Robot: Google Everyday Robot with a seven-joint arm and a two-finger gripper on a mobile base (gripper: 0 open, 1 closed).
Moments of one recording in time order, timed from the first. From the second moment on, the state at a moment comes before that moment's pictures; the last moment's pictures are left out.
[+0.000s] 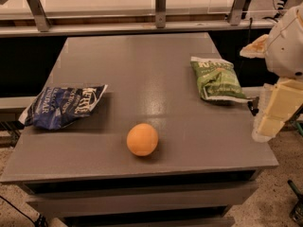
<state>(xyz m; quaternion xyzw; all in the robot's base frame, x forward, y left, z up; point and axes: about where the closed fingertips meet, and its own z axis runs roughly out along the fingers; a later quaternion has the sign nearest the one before) 0.423 -0.188 0.970 -0.66 0.73 -0.02 0.17</state>
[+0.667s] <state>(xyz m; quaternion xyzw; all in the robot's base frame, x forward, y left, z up) 0.418 -0.158 0.965 -0.69 0.70 0.01 0.18</state>
